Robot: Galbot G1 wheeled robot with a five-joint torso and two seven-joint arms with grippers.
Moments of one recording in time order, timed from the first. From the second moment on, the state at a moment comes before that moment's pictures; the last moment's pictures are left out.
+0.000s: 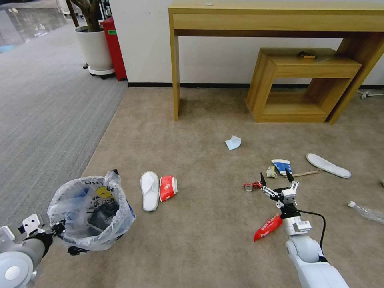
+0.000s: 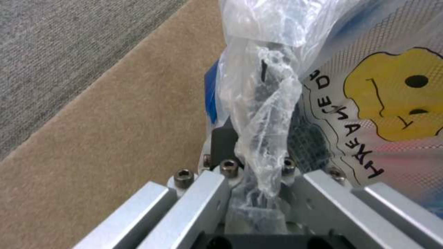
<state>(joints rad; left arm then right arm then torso) 1.68 -1.01 -0.96 -2.07 -1.28 0.55 -0.57 -1.17 1.20 0.51 1.31 0.18 0.70 -0.07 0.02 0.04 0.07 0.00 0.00</state>
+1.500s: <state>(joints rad) 1.67 -1.02 -0.97 -2.08 -1.26 0.55 -0.56 -1.22 1.05 0.39 1.31 0.46 0.53 0.10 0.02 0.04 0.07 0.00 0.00</state>
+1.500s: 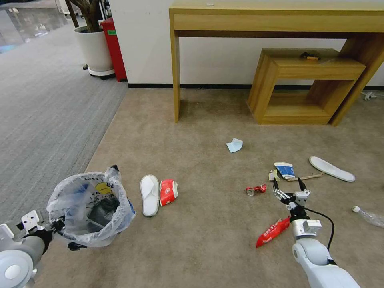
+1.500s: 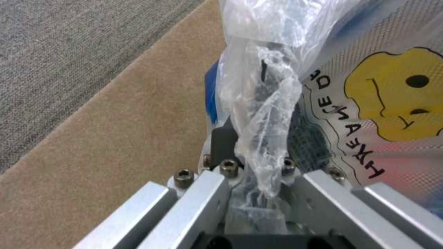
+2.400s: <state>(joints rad) 1.61 -1.02 -0.94 -1.98 -1.19 0.52 -0.52 -1.52 0.91 0.37 1.51 0.47 0.50 0.17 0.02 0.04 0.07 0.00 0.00</state>
